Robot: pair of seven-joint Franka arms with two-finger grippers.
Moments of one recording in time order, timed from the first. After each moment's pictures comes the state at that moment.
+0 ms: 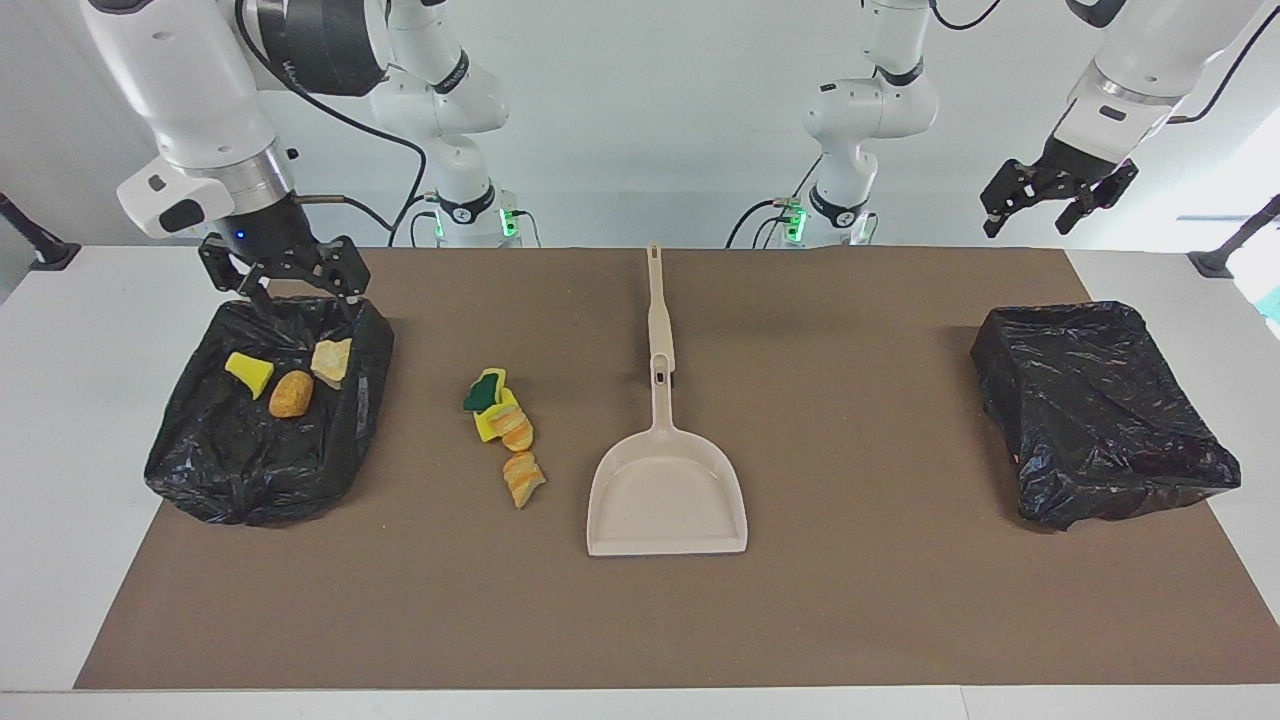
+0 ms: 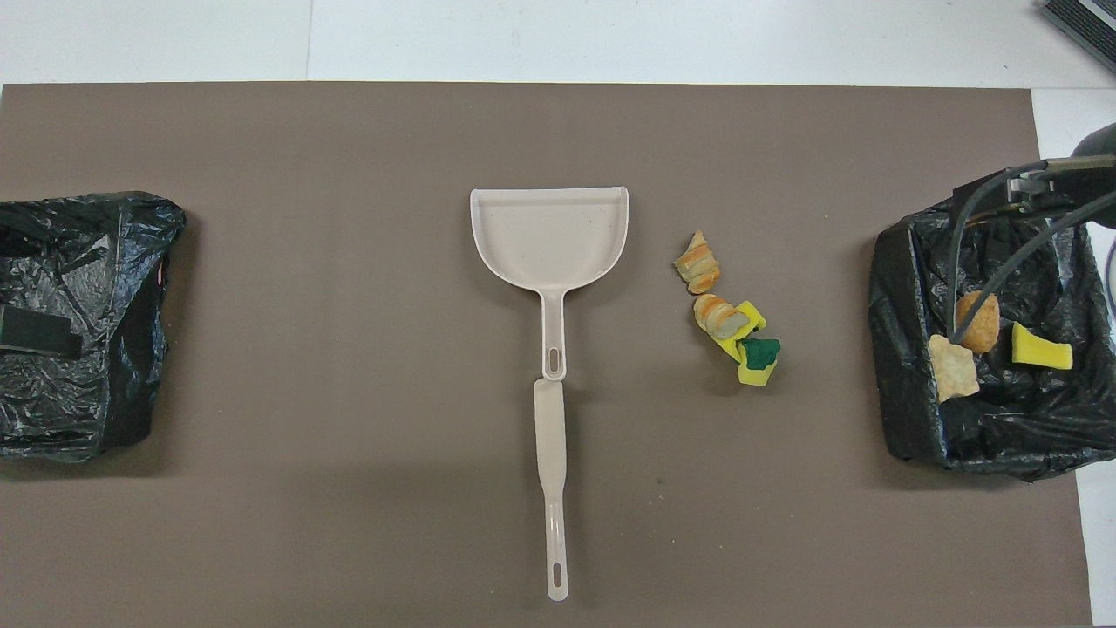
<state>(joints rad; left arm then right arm) 0.02 -0.13 -0.03 -1.64 0.01 1.47 0.00 0.03 0.10 -0.03 -1.43 -0.04 1.59 0.06</state>
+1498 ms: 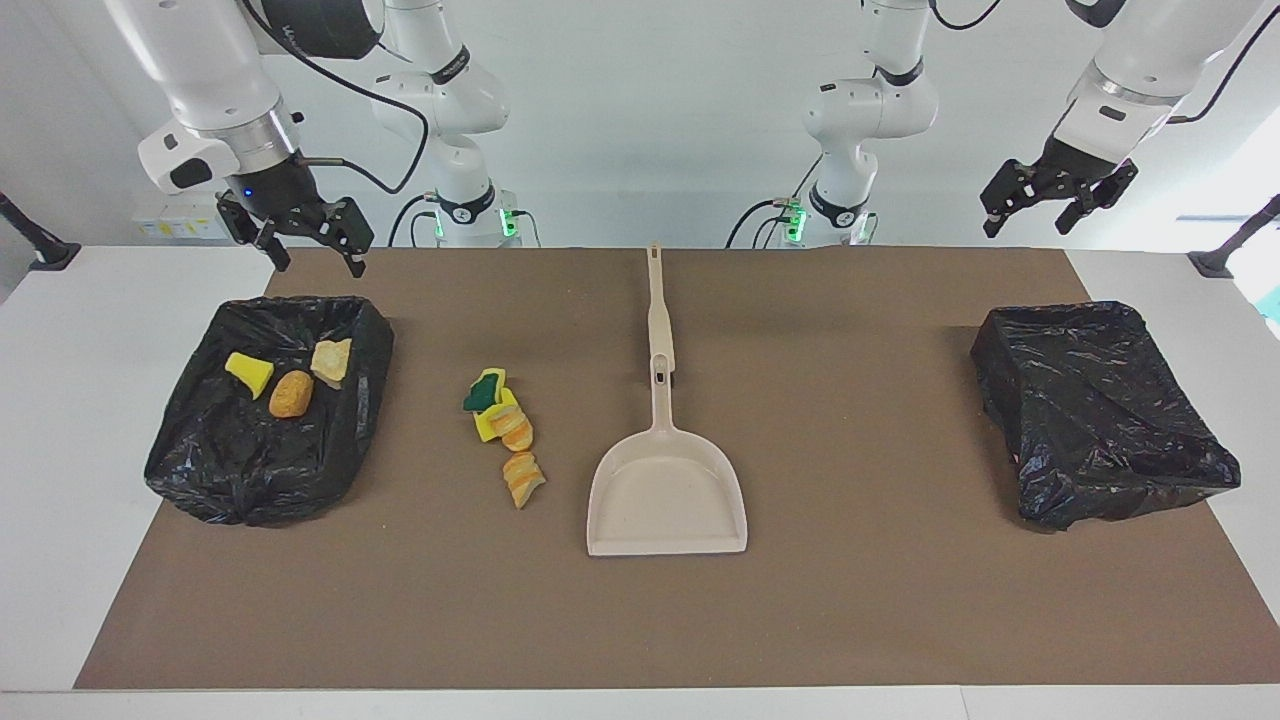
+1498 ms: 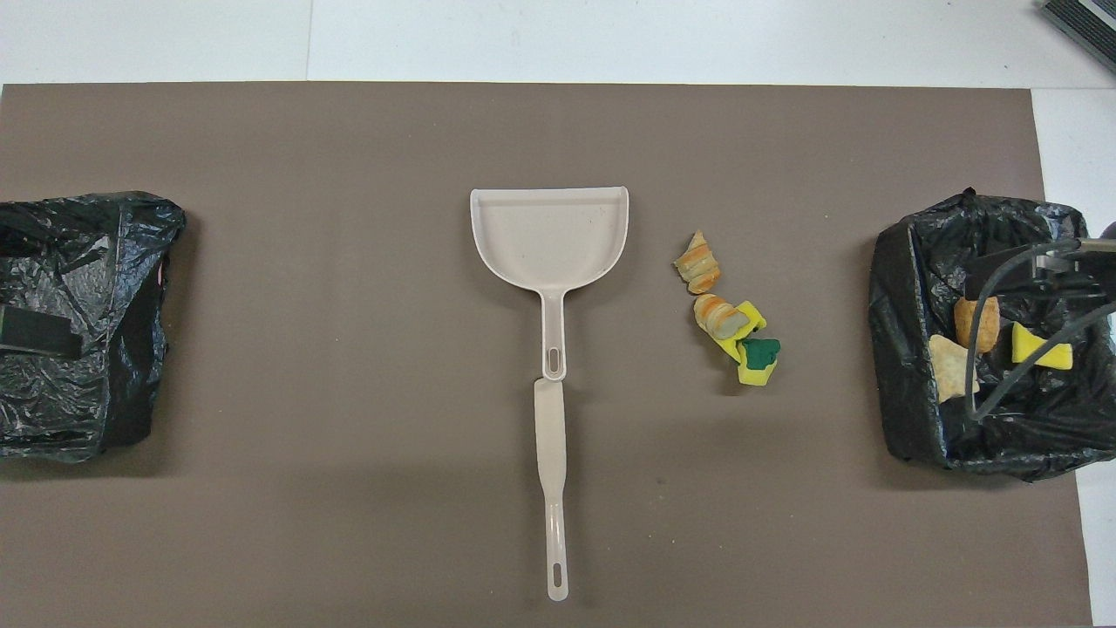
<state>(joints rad) 0.02 -0.13 -0.03 -1.64 0.01 1.47 0.00 0.00 -0.03 -0.03 -1.61 -0.01 1.59 0.09</state>
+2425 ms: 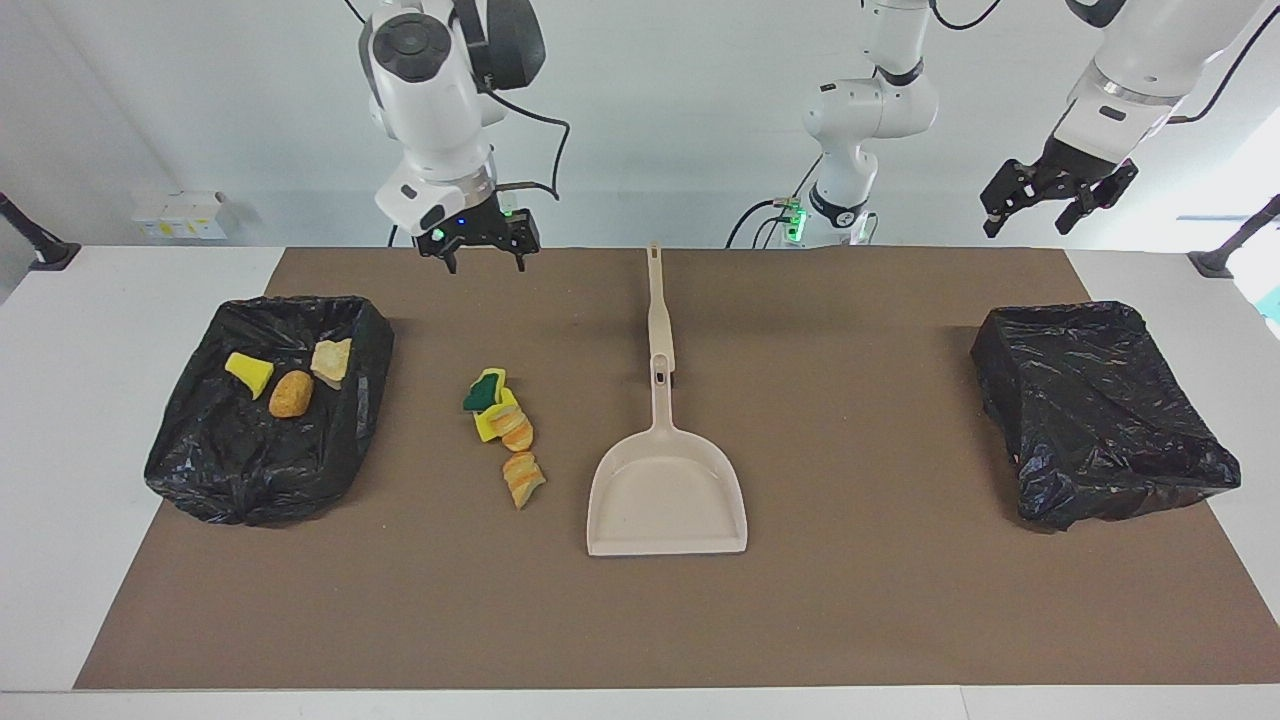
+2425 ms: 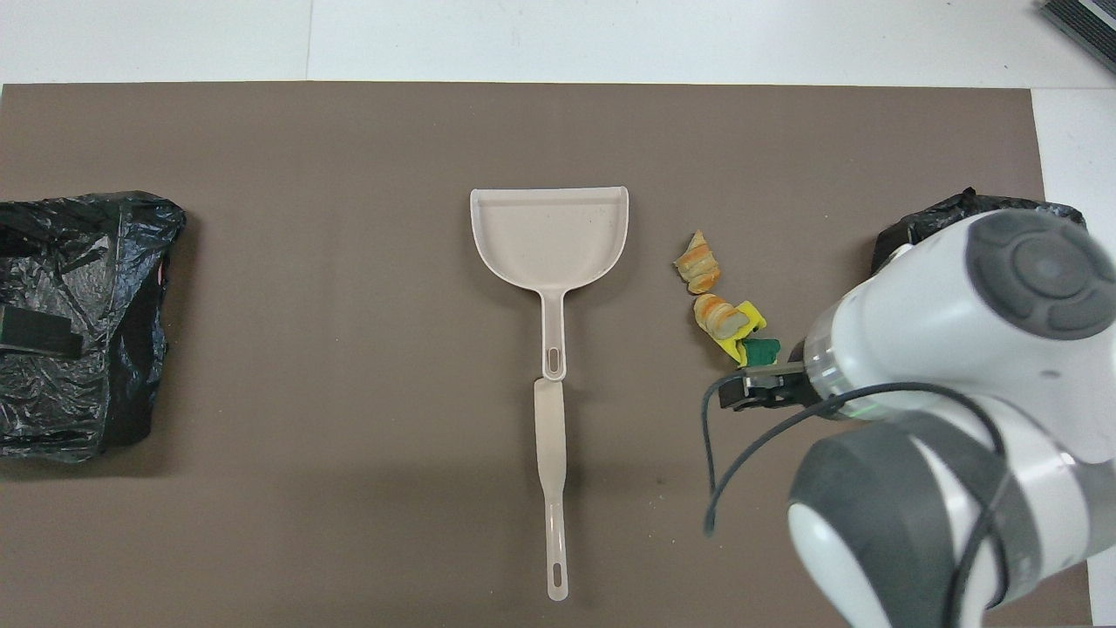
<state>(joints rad) 0.02 -0.13 -0.04 -1.64 0.01 1.47 0.00 0.36 -0.10 0.01 -1.92 0.04 1.65 0.36</state>
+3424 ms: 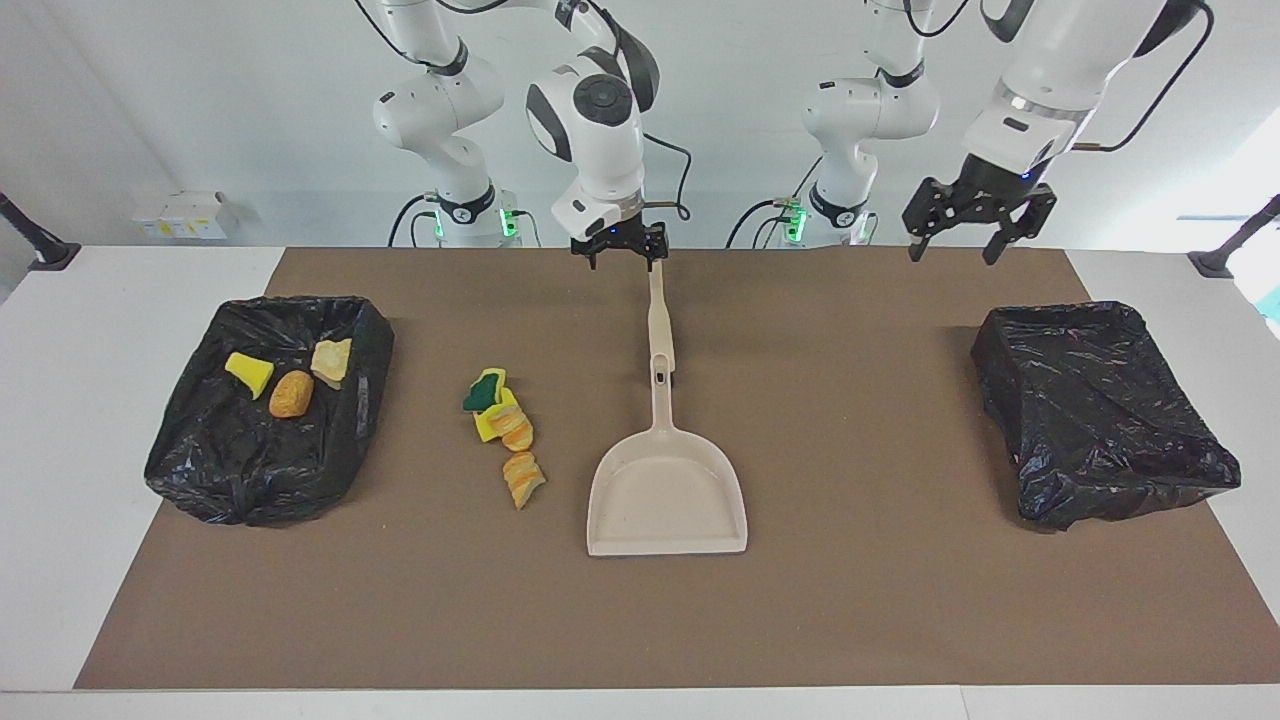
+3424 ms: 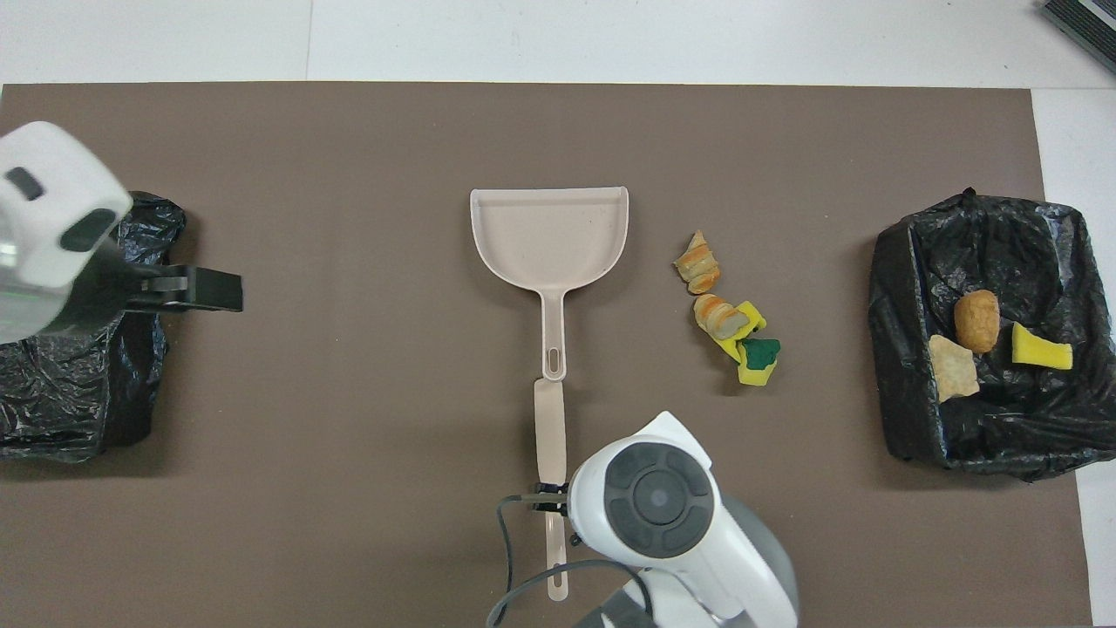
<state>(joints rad) -0.28 0.06 -0.12 -1.69 -0.05 1.89 -0.33 0.84 0.04 0.01 -2.21 0.16 2.18 0.84</state>
